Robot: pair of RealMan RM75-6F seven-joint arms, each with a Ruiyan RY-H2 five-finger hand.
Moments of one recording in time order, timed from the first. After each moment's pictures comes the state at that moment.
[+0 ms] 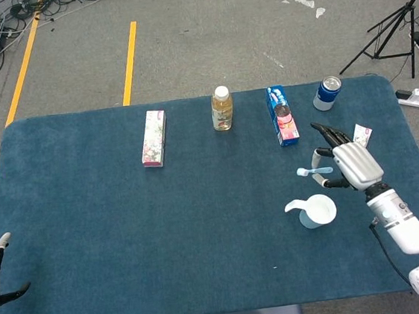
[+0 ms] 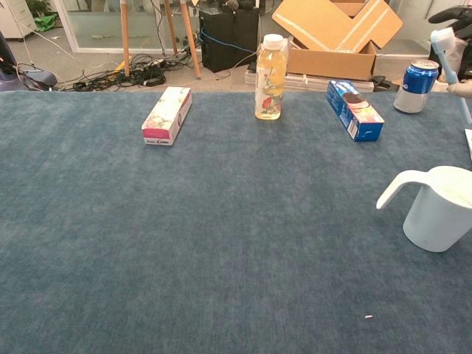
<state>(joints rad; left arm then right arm) -0.05 -1.05 -0.04 -1.70 1.33 1.42 0.19 0.49 -1.09 0.15 -1.59 -1.42 1.10 0.25</state>
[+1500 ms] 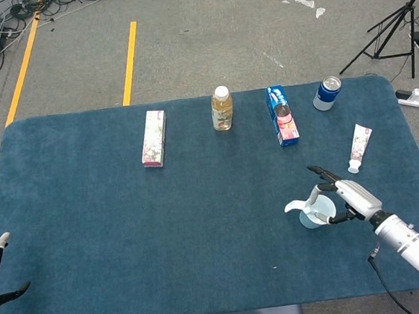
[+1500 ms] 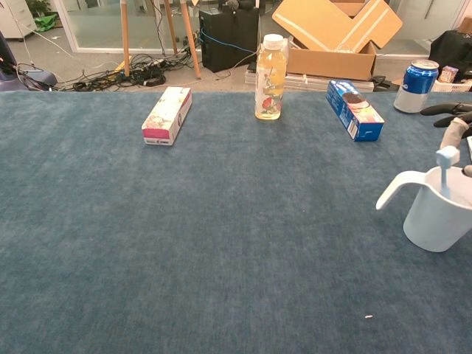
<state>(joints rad) -0.05 -1.05 -0.04 -1.71 1.33 1.42 0.19 0.48 -1.12 -0.05 -1.42 -1.65 1.07 0.83</state>
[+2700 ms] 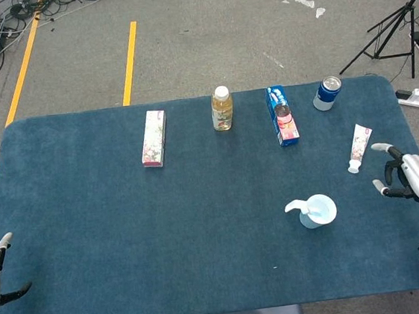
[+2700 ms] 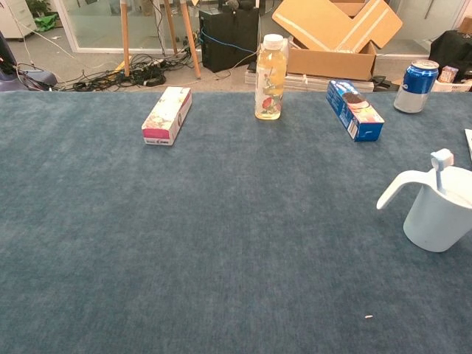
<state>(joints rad) -0.06 -1.06 -0.03 -1.70 1.32 1.41 0.20 0.38 -0.89 0.06 -1.70 -1.10 1.08 0.26</state>
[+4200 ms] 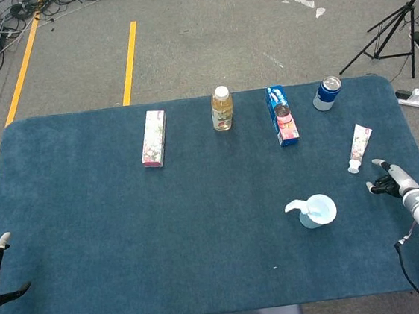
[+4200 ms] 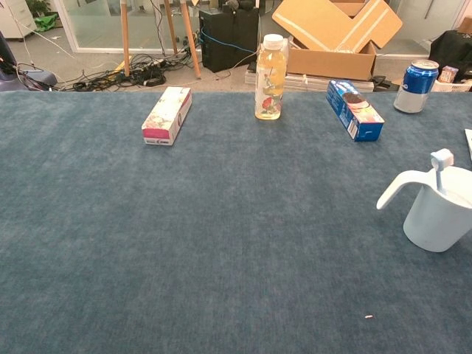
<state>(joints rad) -0.05 -1.05 -0.03 -1.71 1.33 1.42 0.18 0.55 -1.24 0.17 -1.05 -0.69 0.27 0.40</state>
